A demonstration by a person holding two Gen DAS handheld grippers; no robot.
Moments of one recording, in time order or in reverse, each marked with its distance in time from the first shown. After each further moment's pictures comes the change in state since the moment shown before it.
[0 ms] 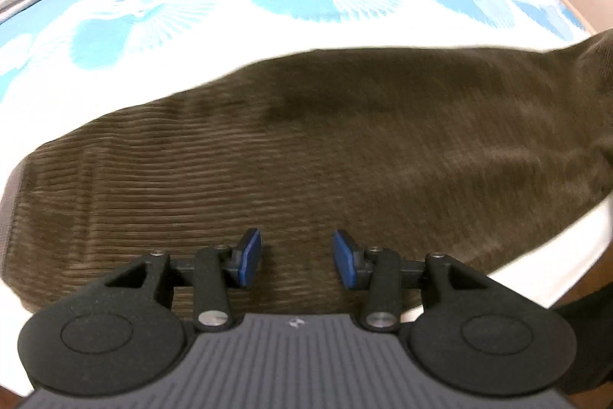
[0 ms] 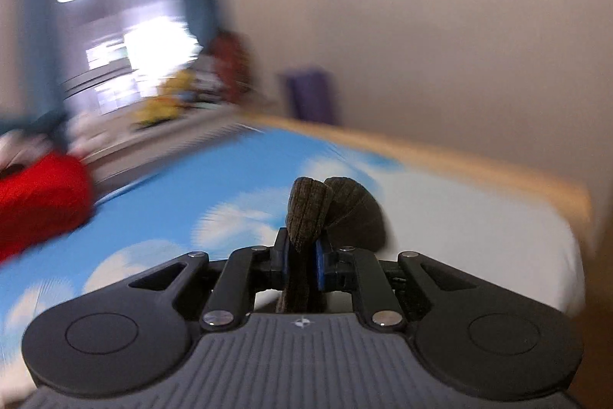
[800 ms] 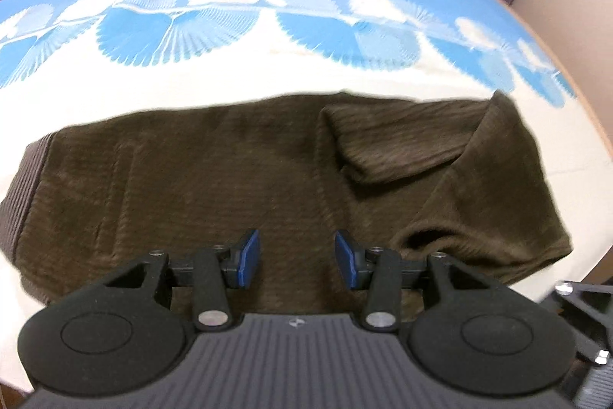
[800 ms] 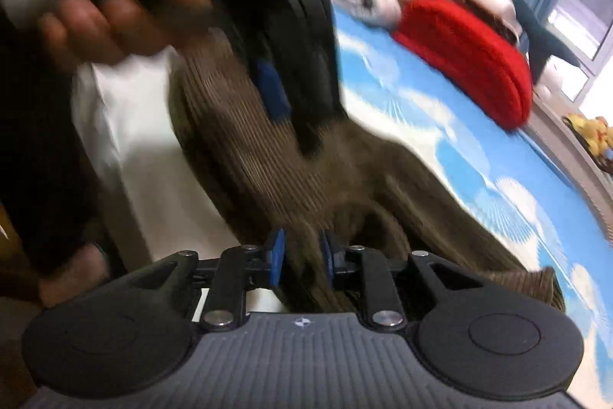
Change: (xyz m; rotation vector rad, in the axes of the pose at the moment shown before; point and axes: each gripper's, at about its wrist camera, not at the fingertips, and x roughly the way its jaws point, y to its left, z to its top) left arm -0.026 0.043 0.002 -0.138 -0.093 -0.107; right arm -0.145 0.224 -0.182 -1.017 0.233 0.985
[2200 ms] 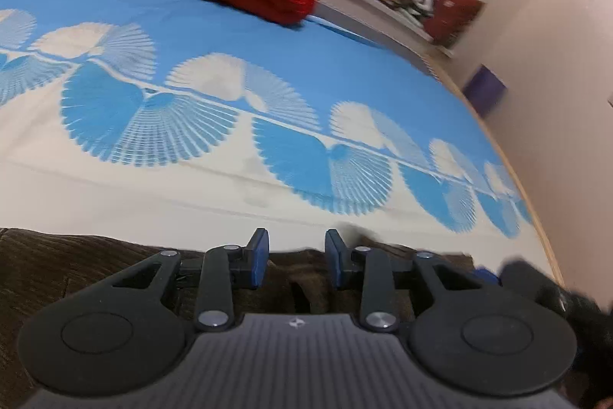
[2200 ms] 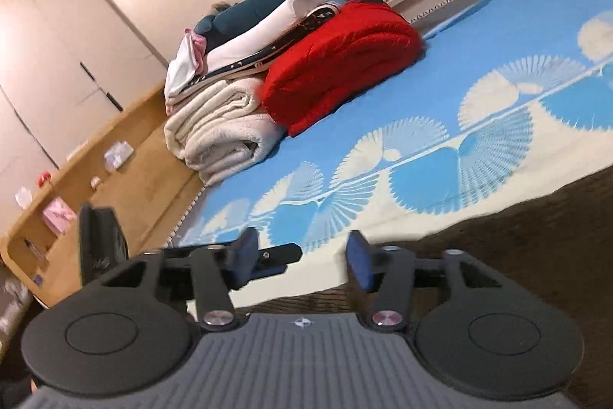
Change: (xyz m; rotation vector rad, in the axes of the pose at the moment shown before) left arm 0.010 0.032 0.096 -0.186 -0.203 -0.186; right arm 0.008 -0.177 0.018 1.125 -0.338 0.150
